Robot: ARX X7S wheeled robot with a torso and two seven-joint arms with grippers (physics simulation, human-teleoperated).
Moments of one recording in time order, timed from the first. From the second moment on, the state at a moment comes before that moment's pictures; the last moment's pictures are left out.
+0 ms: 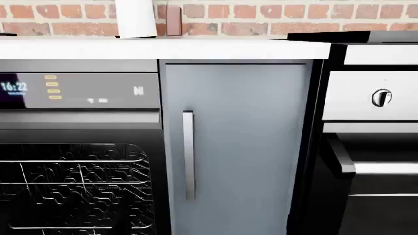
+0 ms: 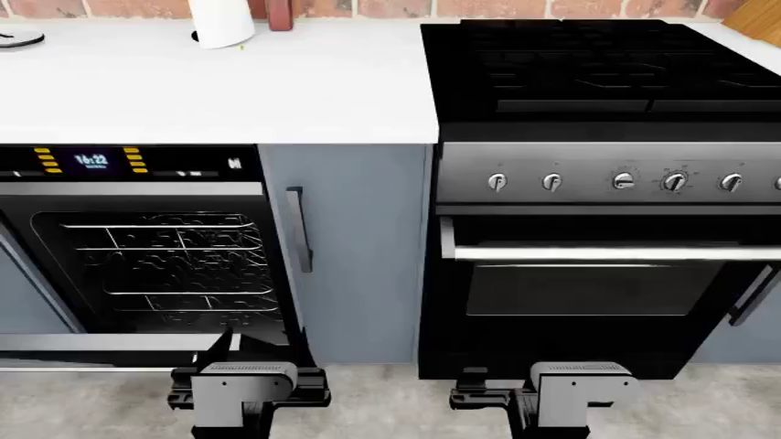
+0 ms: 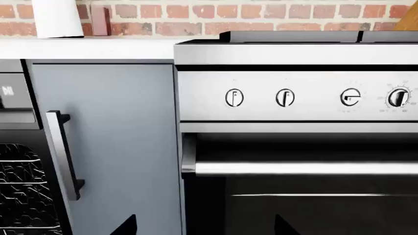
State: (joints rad) left arm 0.00 0.00 0.00 0.00 0.00 0.00 0.00; right arm 0.00 0.00 0.00 0.00 0.00 0.00 0.00
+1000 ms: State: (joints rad) left arm -0.01 -0.08 0.11 0.00 -0.09 0.02 -0.06; right arm 0.02 0.09 -0.11 -0.02 -0.01 -0.03 0.13
